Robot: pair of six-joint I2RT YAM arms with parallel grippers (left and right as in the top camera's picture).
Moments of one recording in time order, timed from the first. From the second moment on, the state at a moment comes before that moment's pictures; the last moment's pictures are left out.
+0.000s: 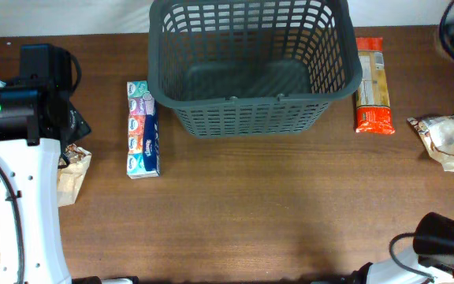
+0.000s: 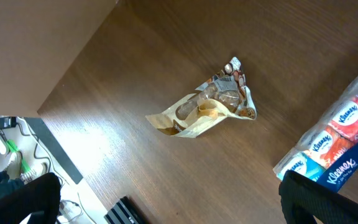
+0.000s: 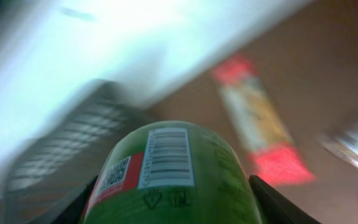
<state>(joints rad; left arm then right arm) 0.07 1.53 1.88 -1.64 -0.57 -0.55 -0.43 1.78 2.37 -1.30 -0.47 0.35</state>
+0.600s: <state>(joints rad) 0.07 1.53 1.88 -1.65 -0.55 -0.55 0.31 1.94 2.53 -1.14 -0.36 0.38</state>
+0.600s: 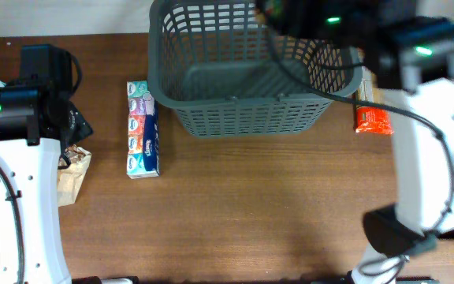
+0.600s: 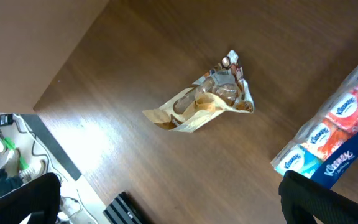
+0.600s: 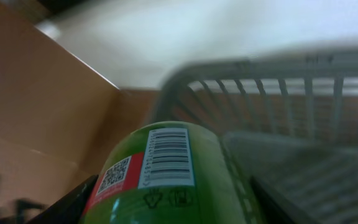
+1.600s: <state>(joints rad) 0.07 1.53 1.88 -1.68 -0.55 -0.55 0.28 2.49 2.53 -1.42 -0.02 0.33</state>
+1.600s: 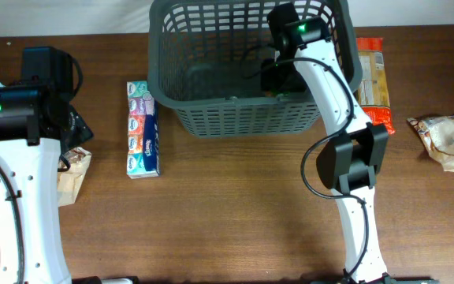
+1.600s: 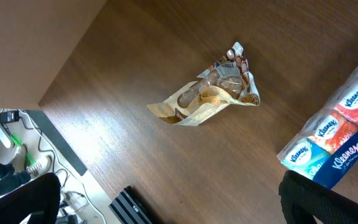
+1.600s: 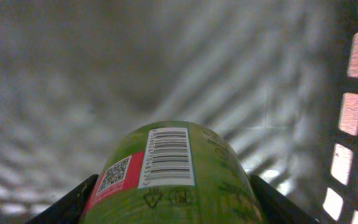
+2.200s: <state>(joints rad) 0.07 1.53 1.88 -1.68 -0.55 -0.55 0.28 2.52 2.52 -1.45 -0.01 0.33</state>
